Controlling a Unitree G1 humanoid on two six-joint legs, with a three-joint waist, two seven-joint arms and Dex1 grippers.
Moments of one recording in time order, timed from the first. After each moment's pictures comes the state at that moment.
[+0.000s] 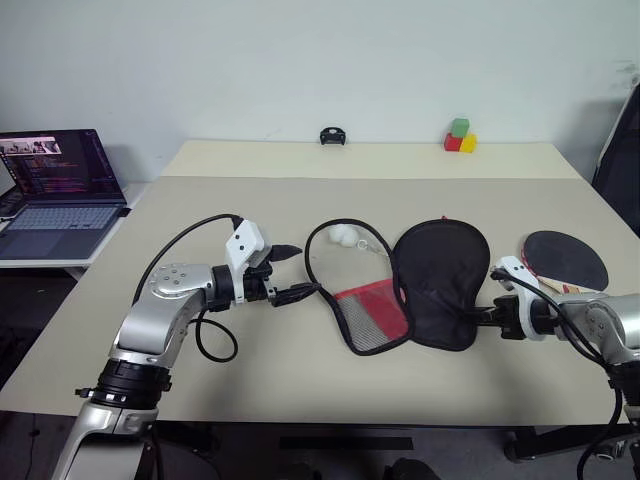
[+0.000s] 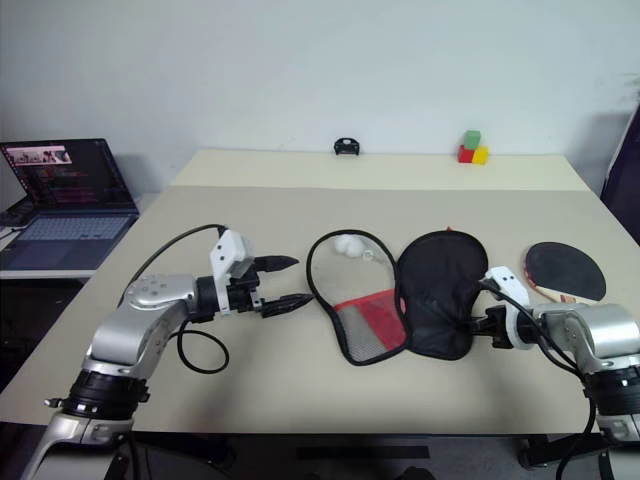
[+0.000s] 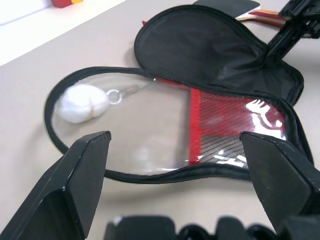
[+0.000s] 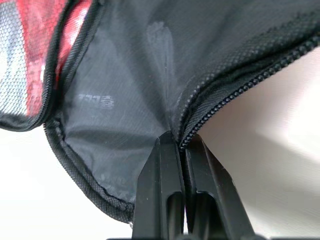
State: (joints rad) left arm -0.52 0.63 -0.04 0.02 -0.35 0.38 -1.02; right arm -0.50 -0.83 0.02 0.07 0.52 1.16 0.78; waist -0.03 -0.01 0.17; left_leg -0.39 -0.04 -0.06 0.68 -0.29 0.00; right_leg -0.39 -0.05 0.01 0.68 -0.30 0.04
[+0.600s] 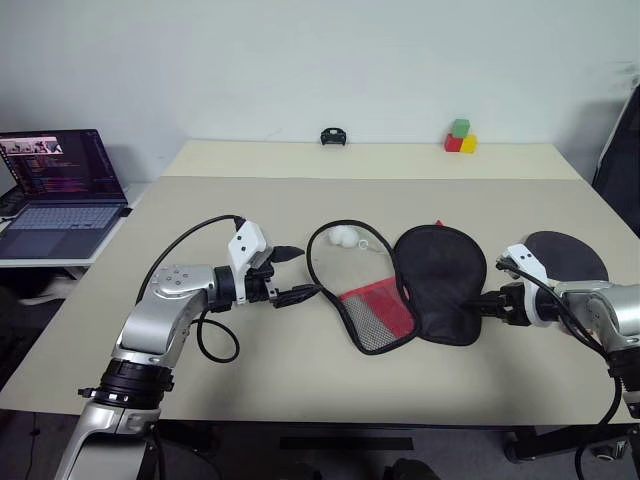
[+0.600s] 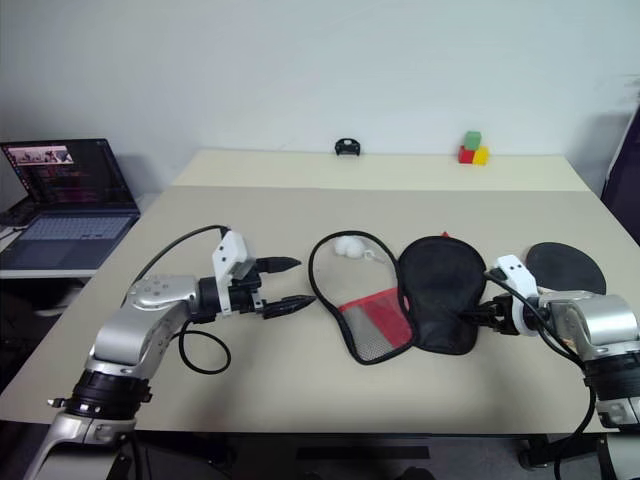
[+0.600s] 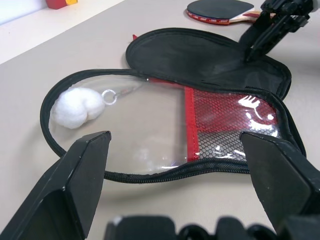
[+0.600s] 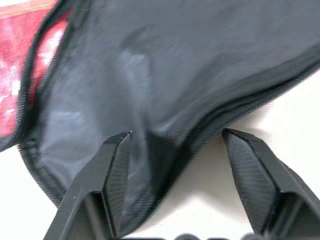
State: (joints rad) left arm -0.52 0.62 -0.04 0.02 -0.35 0.38 -1.04; right arm -0.56 -0.84 0.04 0.21 0.42 1.02 0.80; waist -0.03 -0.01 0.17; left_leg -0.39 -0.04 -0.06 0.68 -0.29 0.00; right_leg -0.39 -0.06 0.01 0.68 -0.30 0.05
